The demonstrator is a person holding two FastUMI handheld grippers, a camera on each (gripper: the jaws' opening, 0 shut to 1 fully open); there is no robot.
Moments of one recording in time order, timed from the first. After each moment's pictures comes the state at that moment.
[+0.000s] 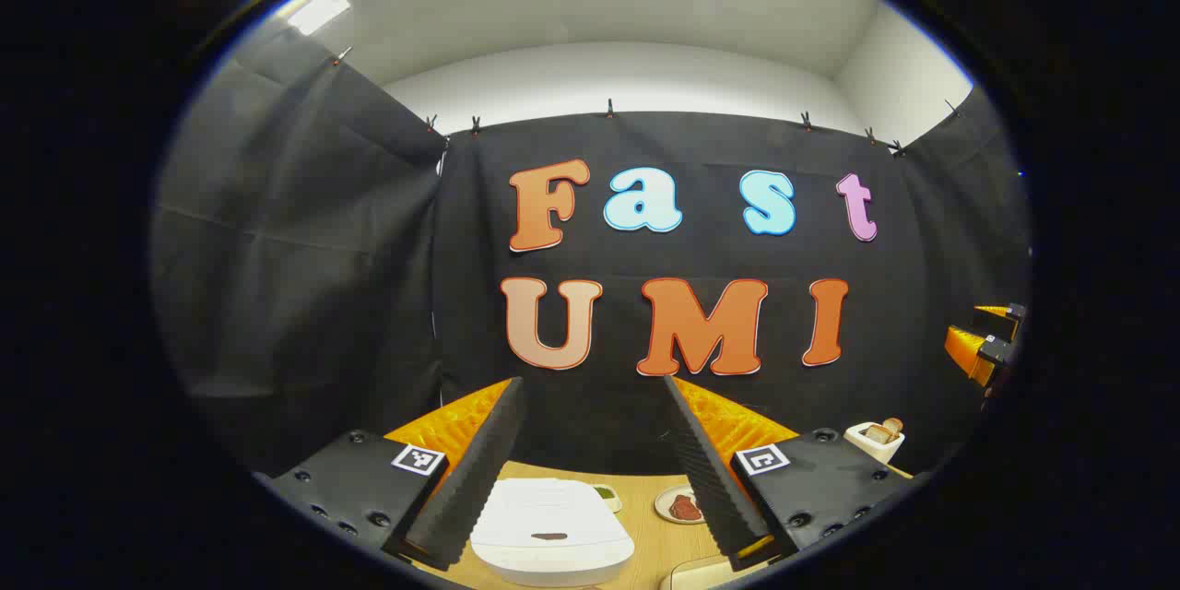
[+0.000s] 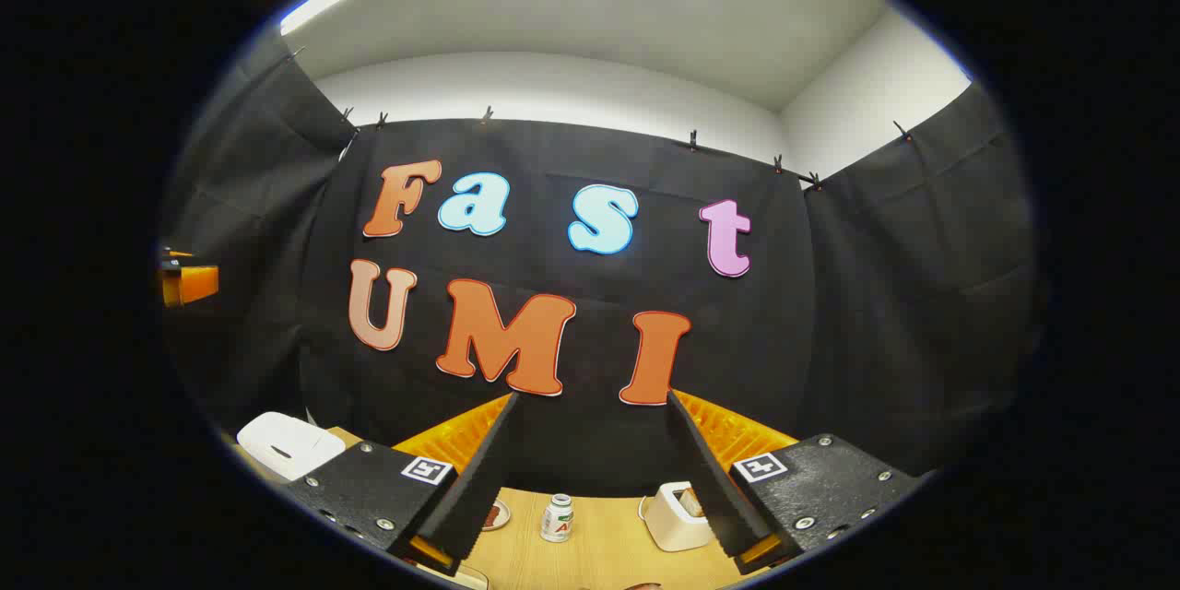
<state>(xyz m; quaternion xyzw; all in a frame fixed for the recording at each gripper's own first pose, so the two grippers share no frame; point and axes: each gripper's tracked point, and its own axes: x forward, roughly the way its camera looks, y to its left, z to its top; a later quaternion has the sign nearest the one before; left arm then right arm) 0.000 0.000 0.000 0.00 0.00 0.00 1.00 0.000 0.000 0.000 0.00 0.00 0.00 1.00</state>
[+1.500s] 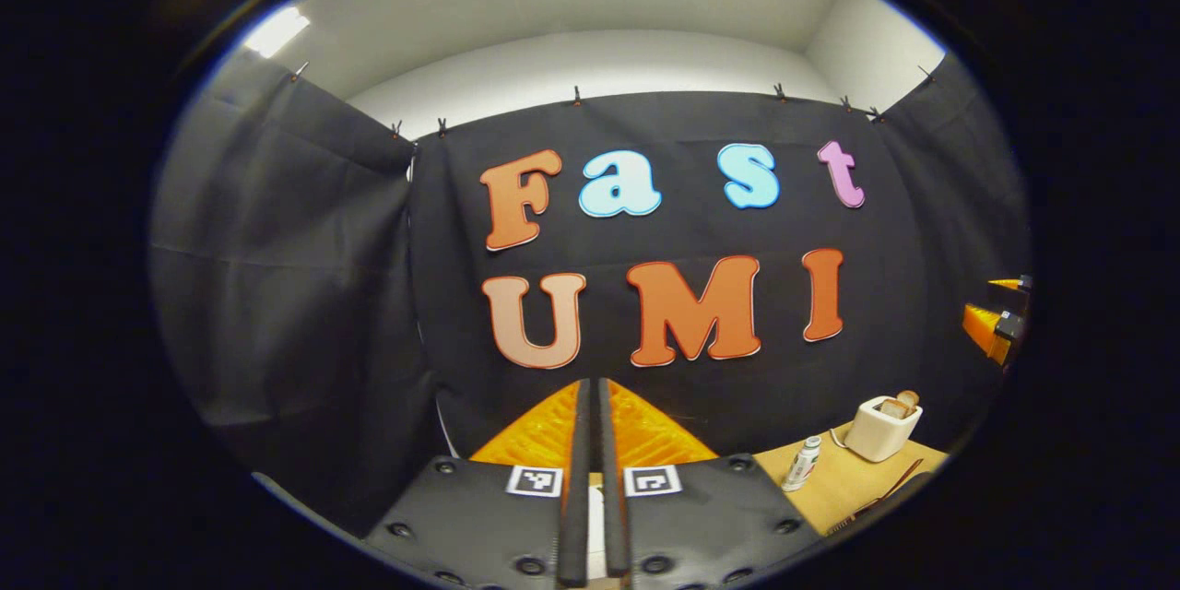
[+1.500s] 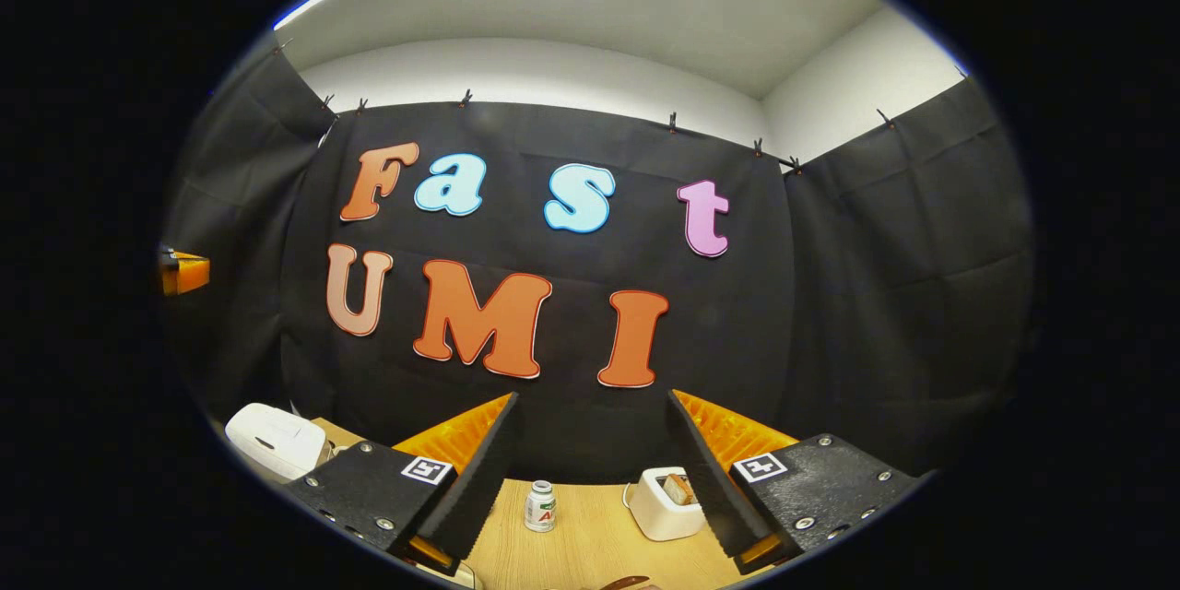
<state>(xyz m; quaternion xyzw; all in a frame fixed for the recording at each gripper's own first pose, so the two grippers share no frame) 0.038 -0.013 -0.026 0.04 0.05 0.00 1.00 0.000 -0.023 -0.027 0.00 0.03 -0.03 1.00</state>
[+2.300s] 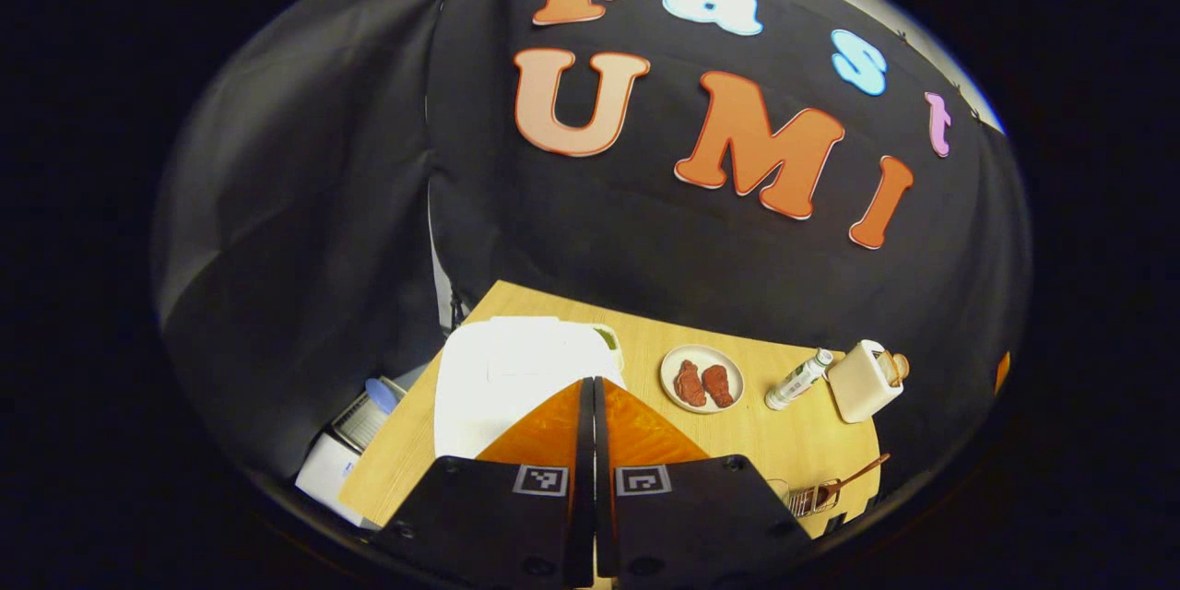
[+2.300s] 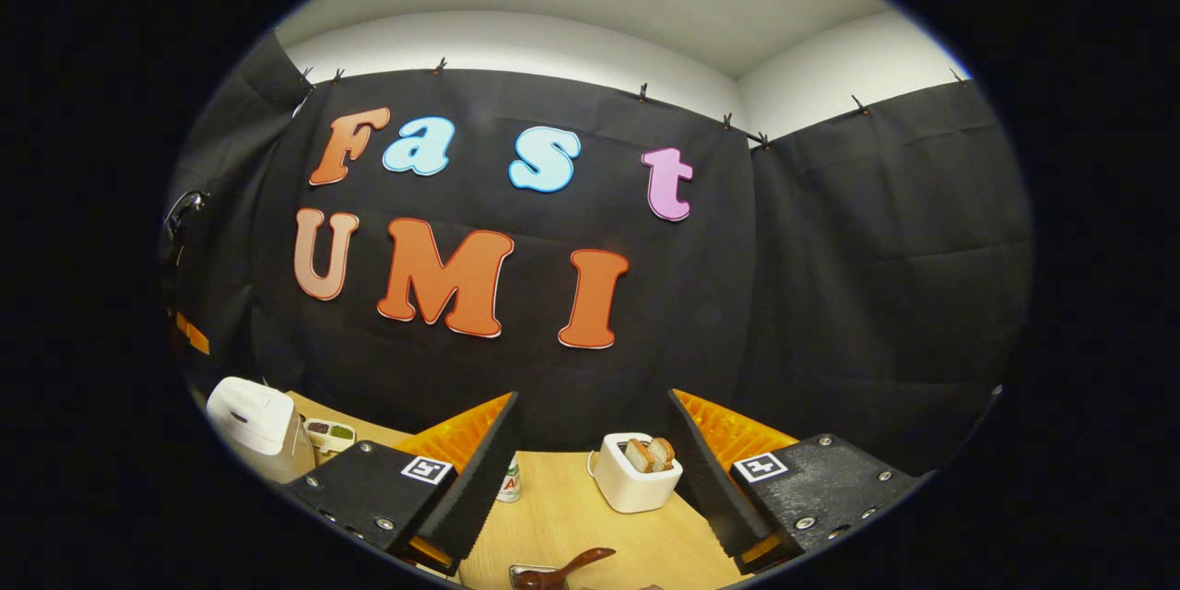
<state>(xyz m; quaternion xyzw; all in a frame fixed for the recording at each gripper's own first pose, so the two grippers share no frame) 0.068 0.049 -0.231 -0.09 0.39 0.02 0.92 -0.032 -0.057 -0.072 -0.02 0.09 -0.09 0.99</state>
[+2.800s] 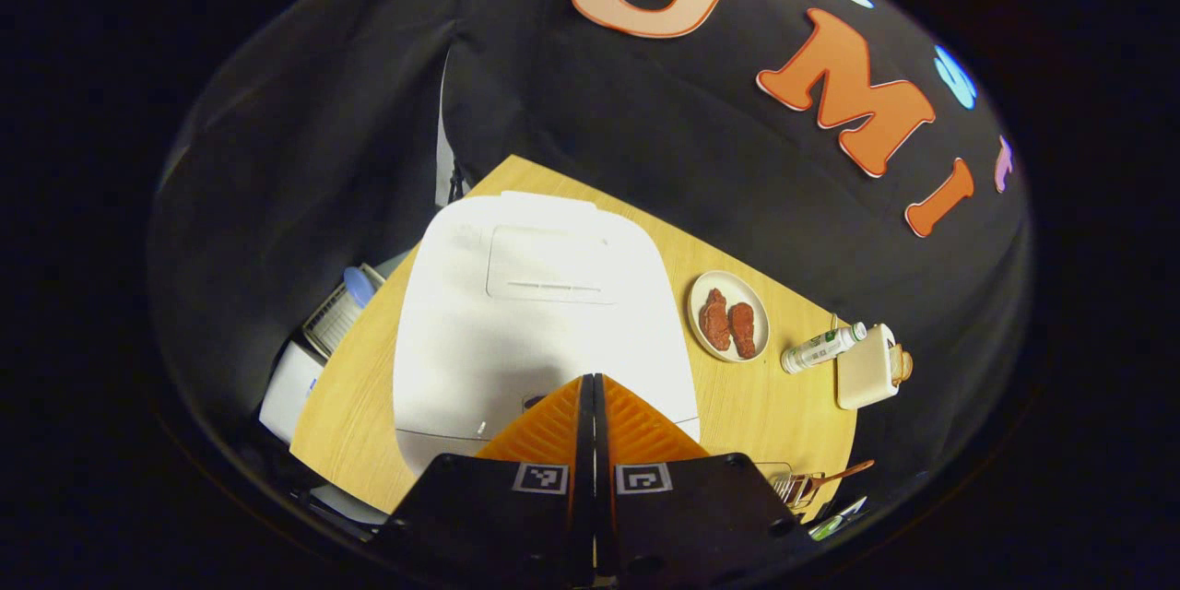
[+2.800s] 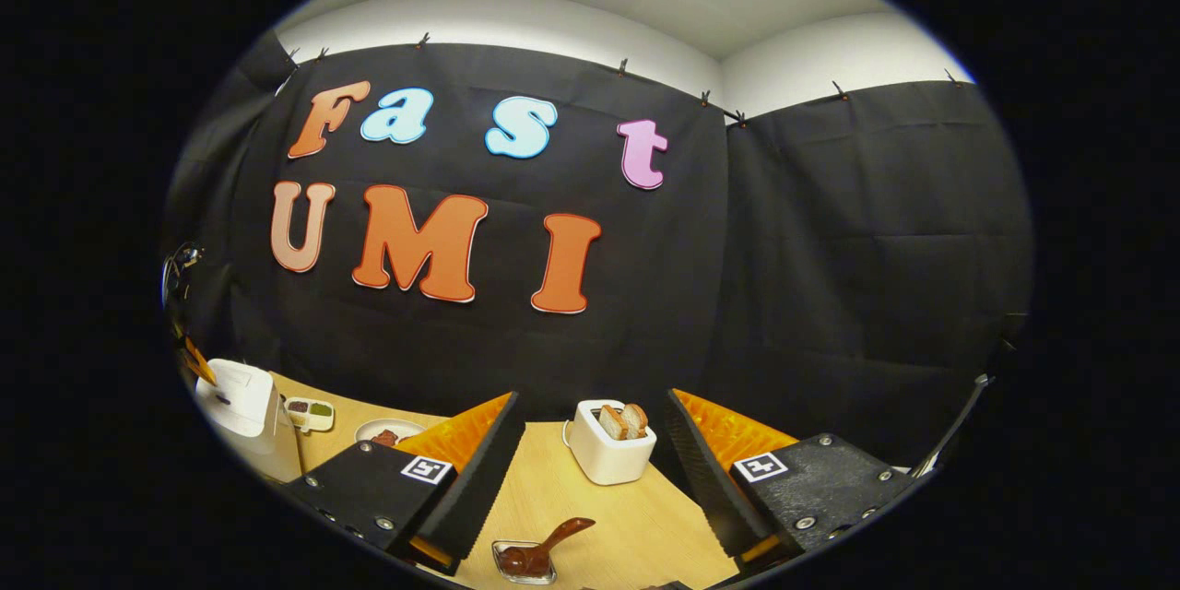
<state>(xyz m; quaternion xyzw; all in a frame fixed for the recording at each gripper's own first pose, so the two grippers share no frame) 0.066 0.066 -0.354 -0.18 0.54 0.04 0.83 -0.061 -0.070 -0.102 -0.02 0.14 -0.13 0.98</state>
